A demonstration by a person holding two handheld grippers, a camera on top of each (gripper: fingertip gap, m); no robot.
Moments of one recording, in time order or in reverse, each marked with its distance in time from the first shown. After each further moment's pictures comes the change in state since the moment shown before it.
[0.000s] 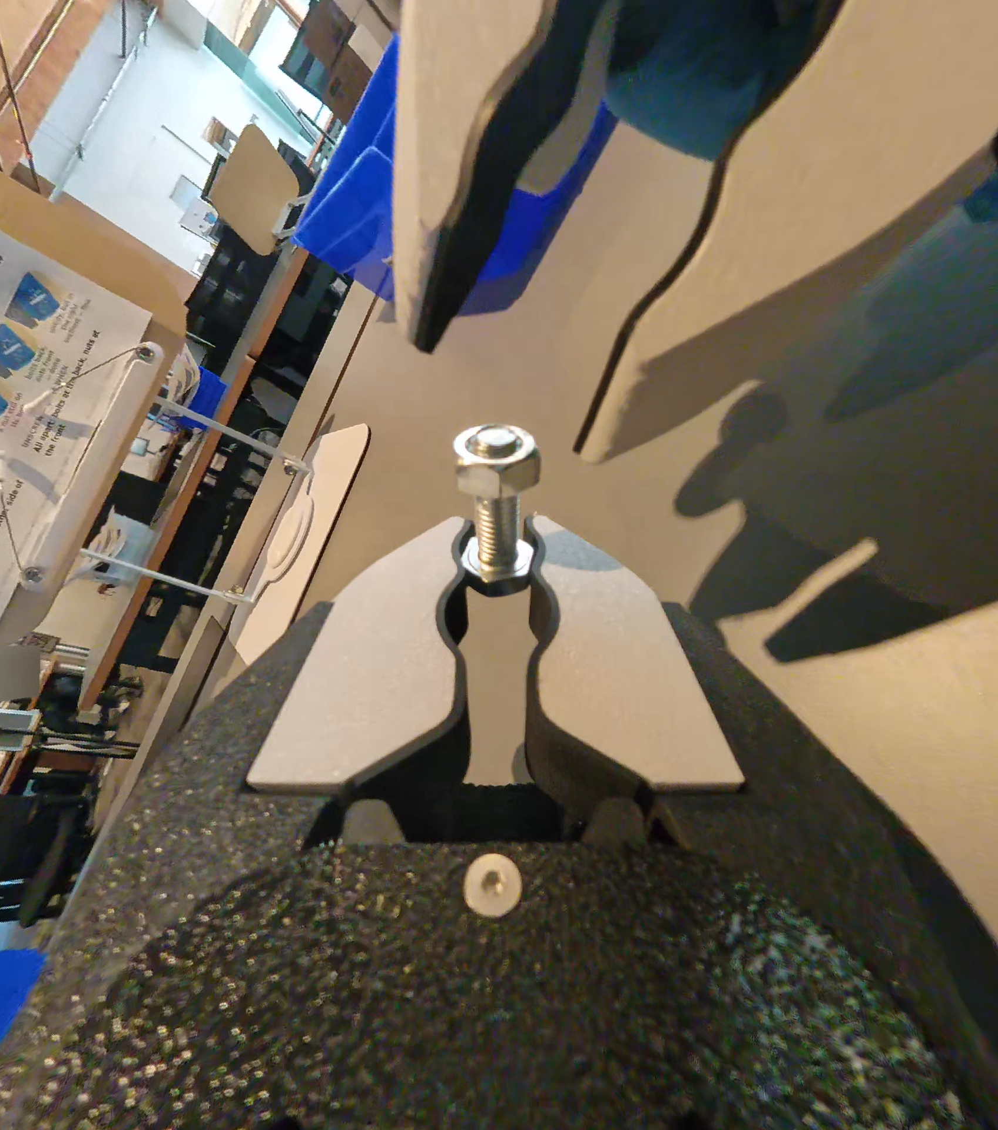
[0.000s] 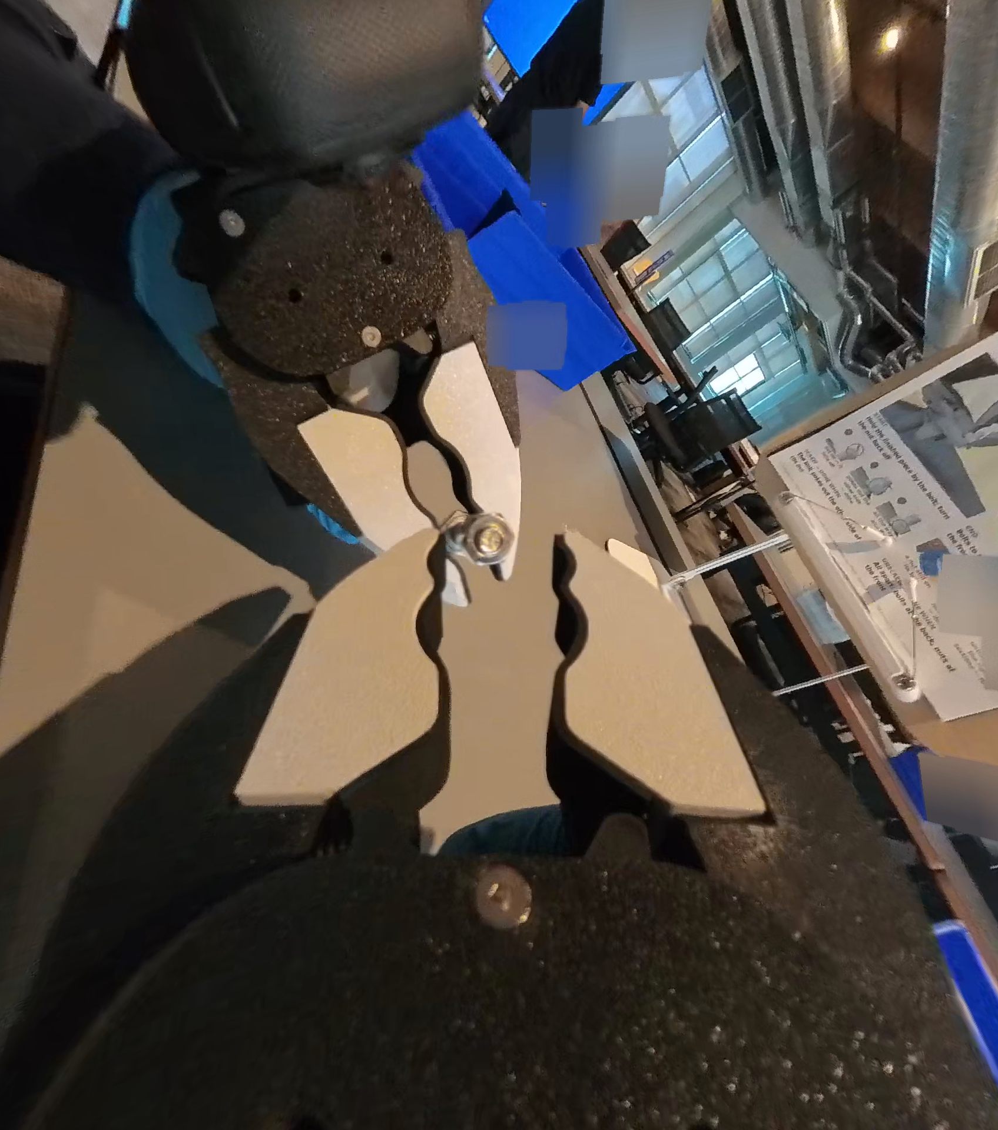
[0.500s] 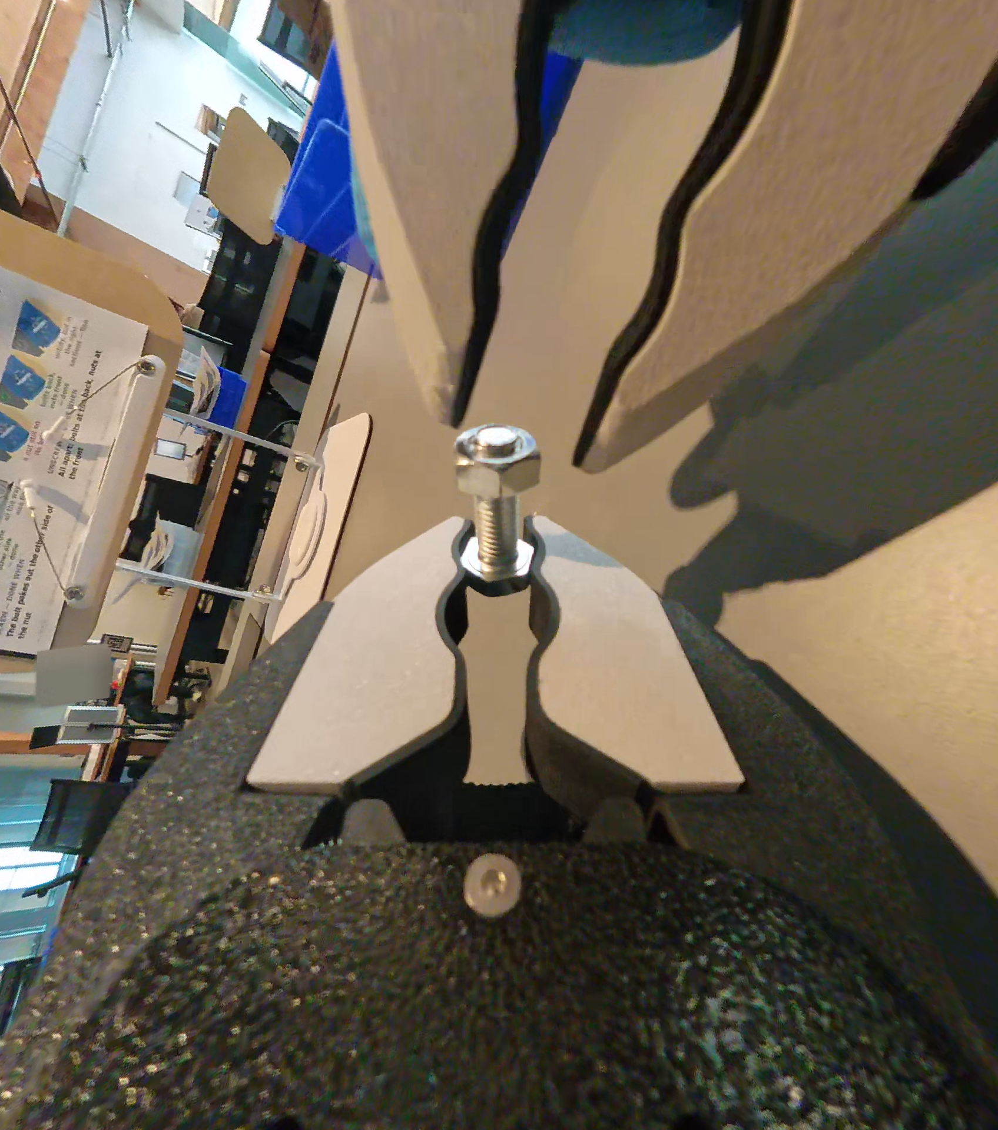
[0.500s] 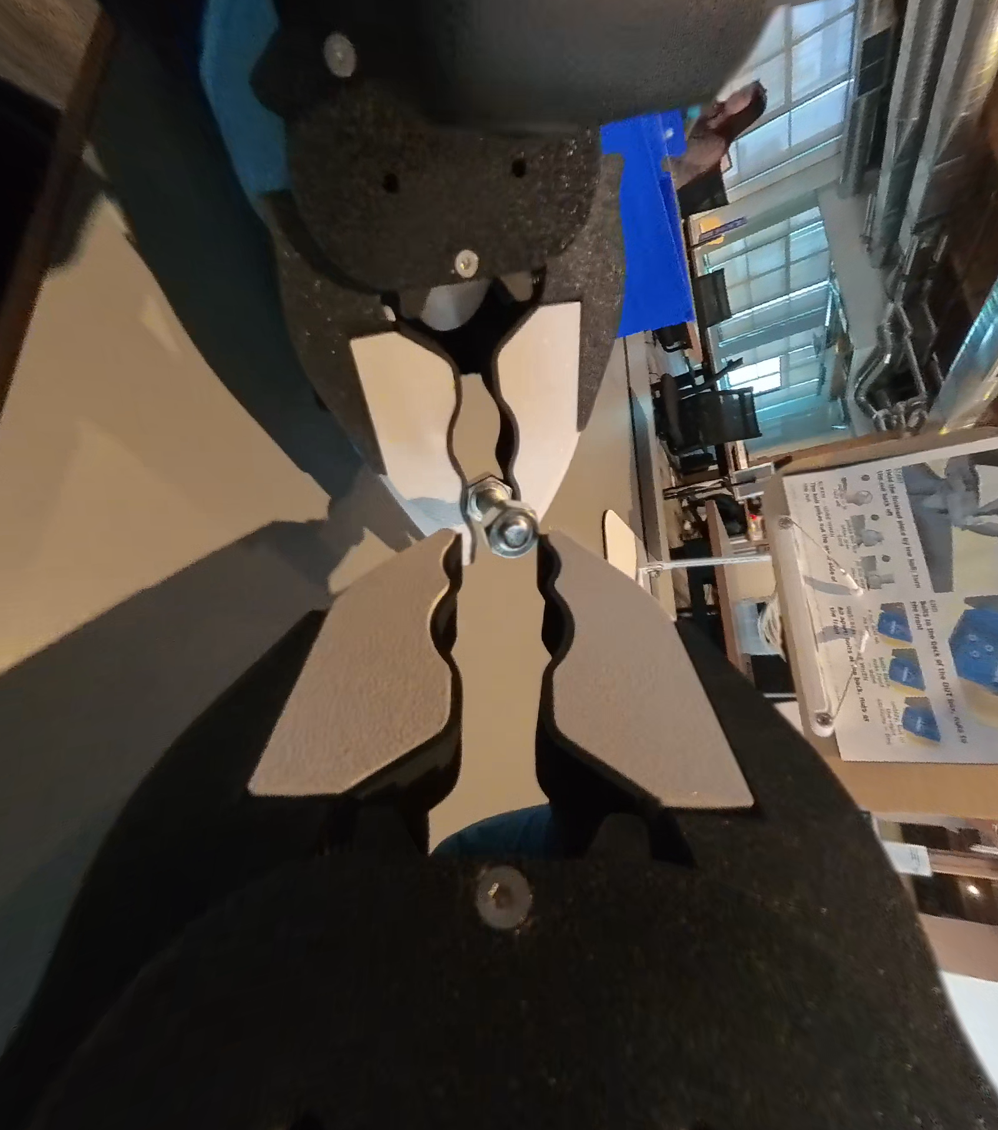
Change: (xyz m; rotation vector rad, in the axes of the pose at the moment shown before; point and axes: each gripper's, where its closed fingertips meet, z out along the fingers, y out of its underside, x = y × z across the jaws) left arm 0.007 0.006 0.005 -0.065 -0.016 0.118; right arm -0.015 0.020 0.002 -0.153 -0.087 -0.300
